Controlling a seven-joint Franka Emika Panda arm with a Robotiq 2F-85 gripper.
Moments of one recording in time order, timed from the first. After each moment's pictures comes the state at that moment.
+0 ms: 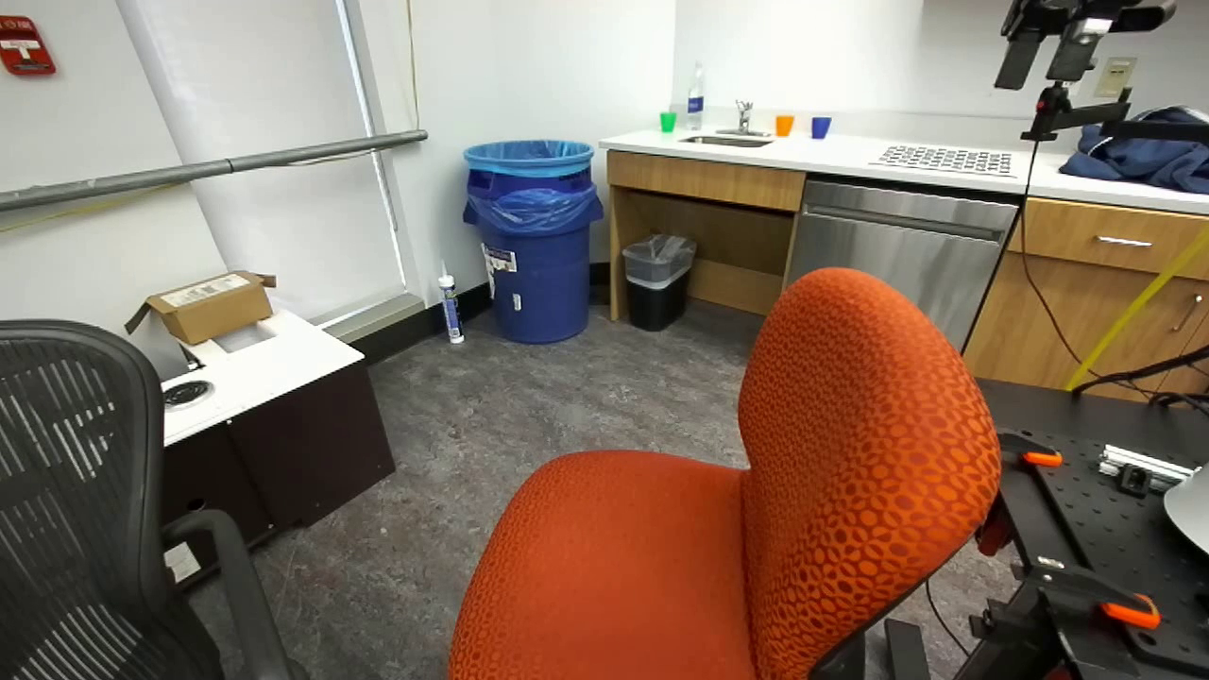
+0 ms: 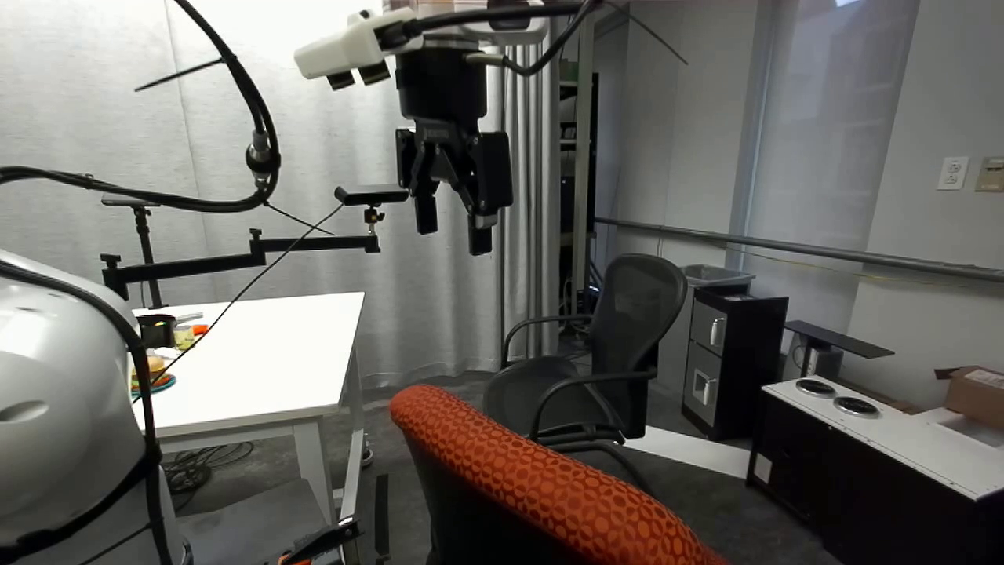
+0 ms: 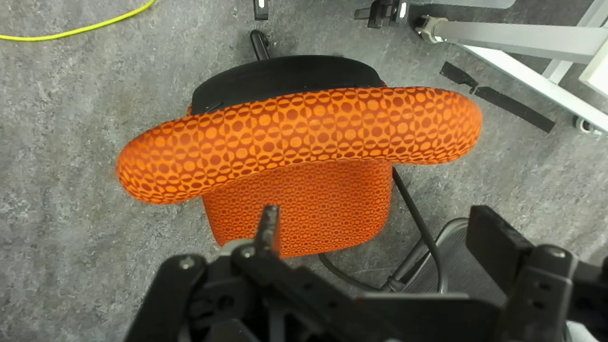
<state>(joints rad) -0.02 -0.85 -0.19 -2.49 -0.02 1.73 -0.19</state>
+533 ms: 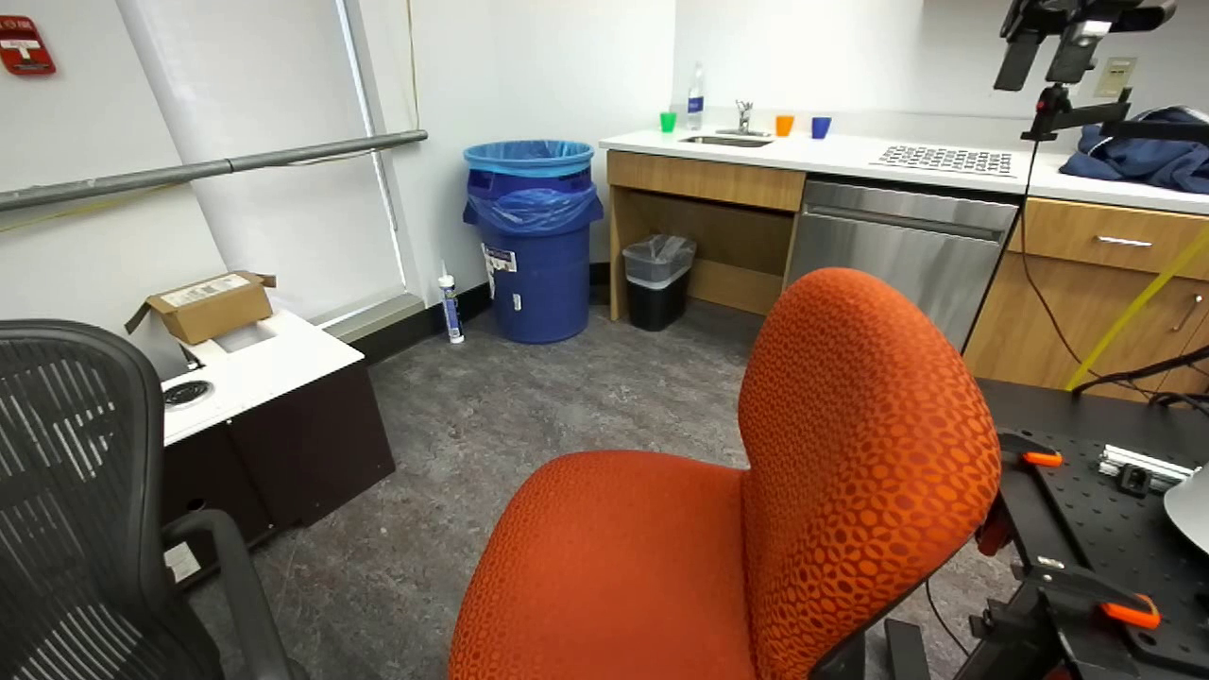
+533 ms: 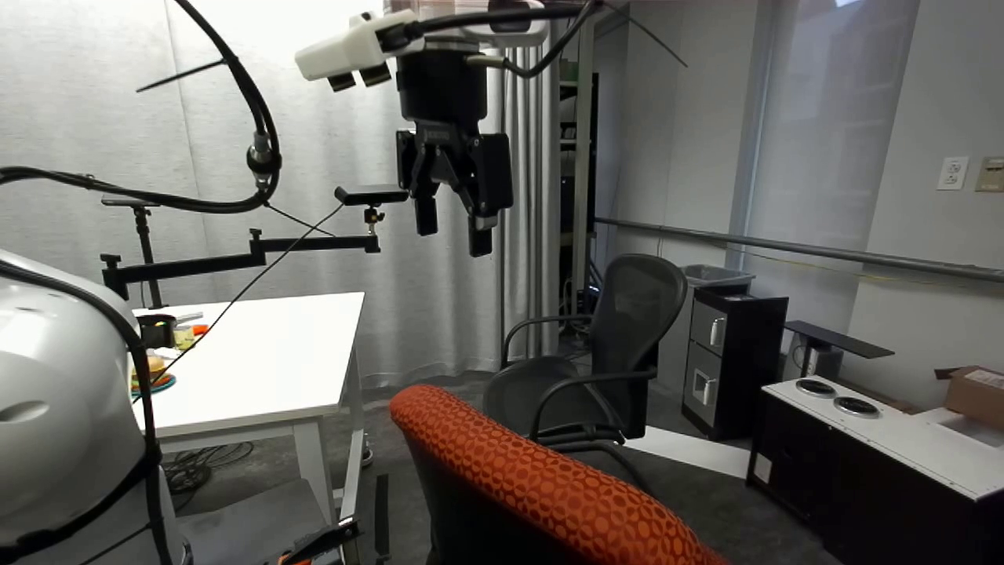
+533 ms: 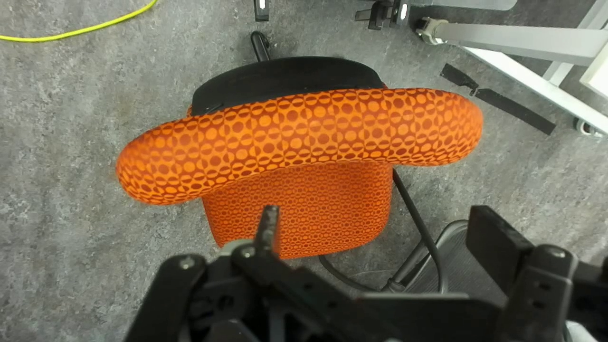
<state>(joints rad) -0.02 -0.85 -0.19 -2.49 -0.02 1.73 -0.20</state>
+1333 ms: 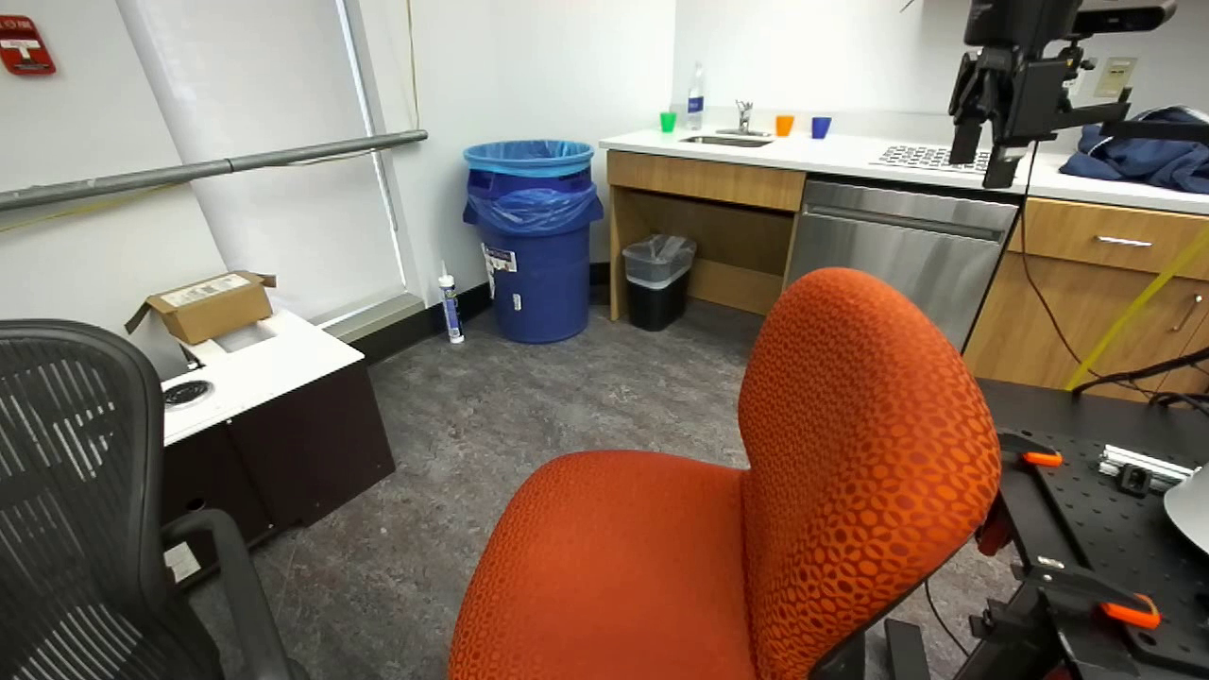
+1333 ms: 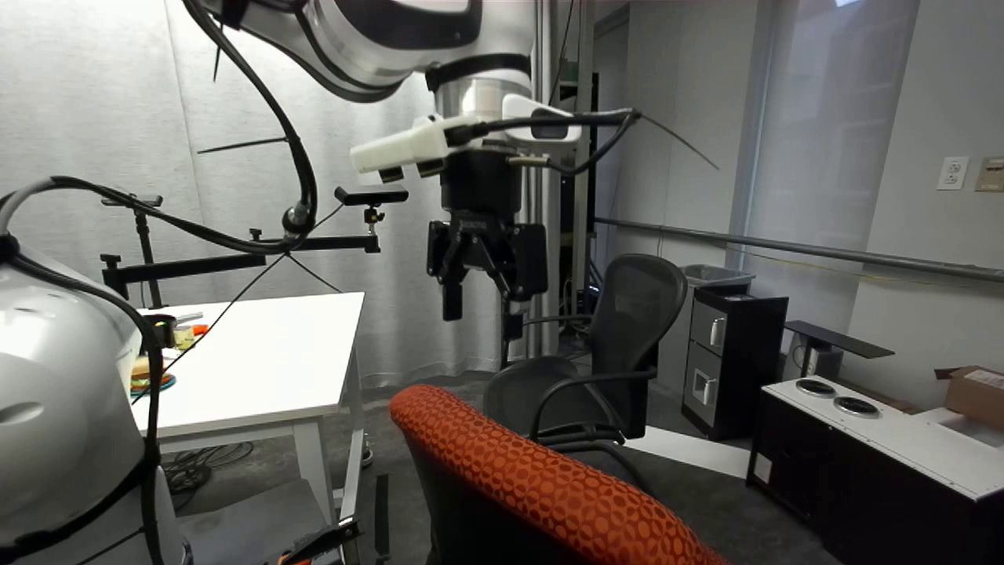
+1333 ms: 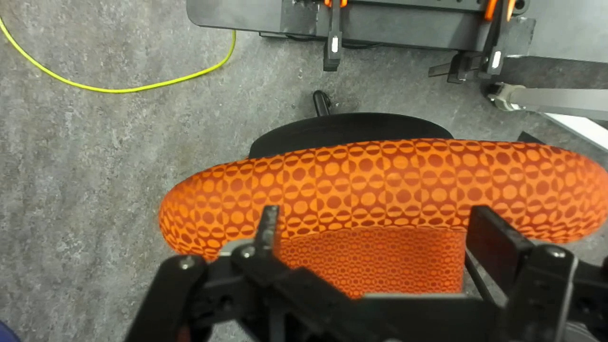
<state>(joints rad) -0.03 -0.67 -0.16 -2.56 -0.18 1.83 -0.19</state>
